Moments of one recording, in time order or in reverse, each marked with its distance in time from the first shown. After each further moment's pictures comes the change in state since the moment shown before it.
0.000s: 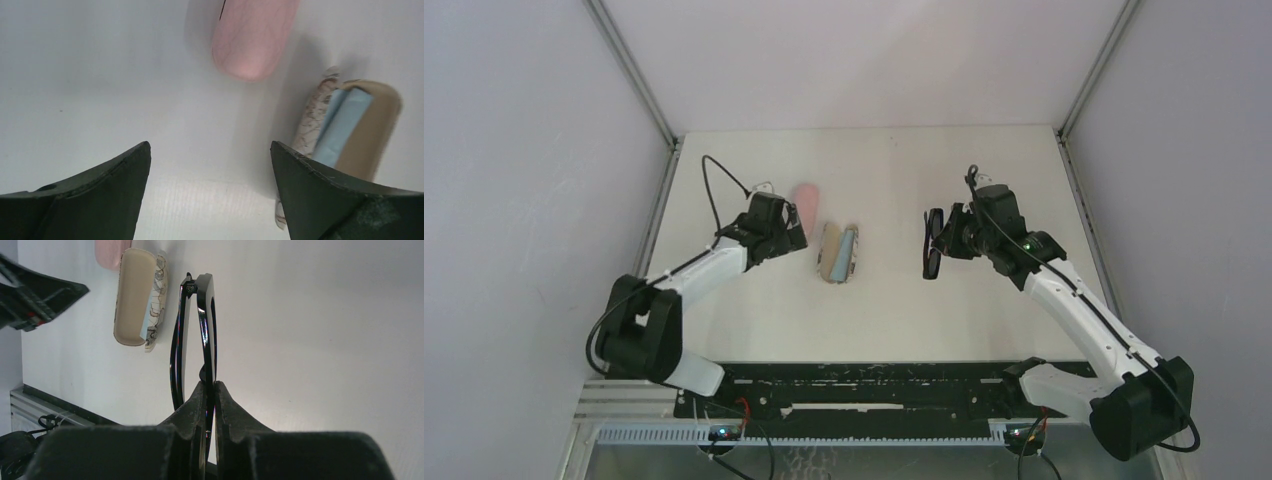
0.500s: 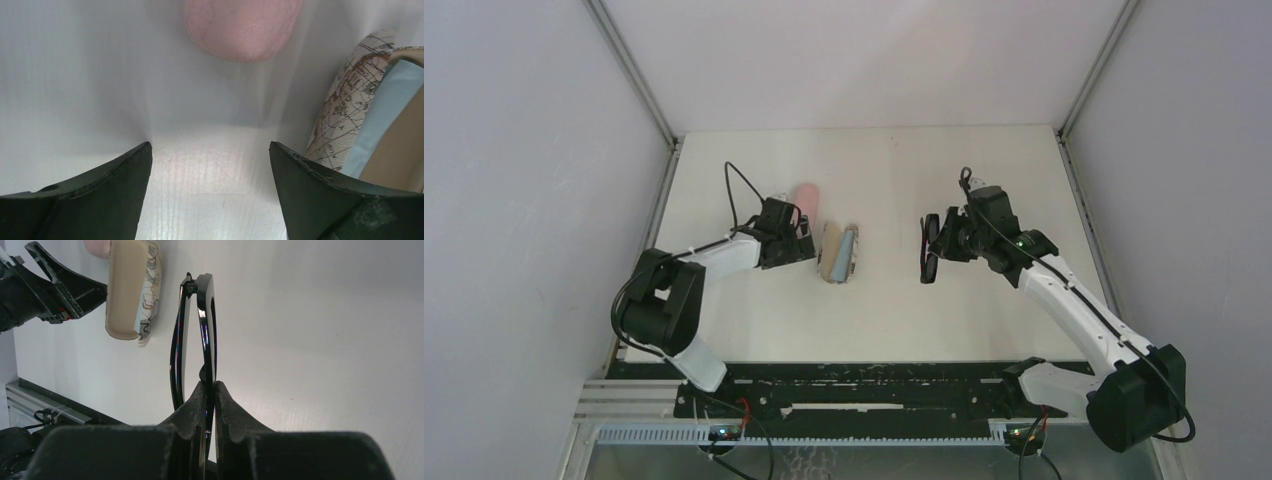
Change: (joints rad) left arm -0.003 0.219 0.003 0.053 0.115 0.018; right arm 0.000 0.031 -0.018 0.016 -0.024 0.001
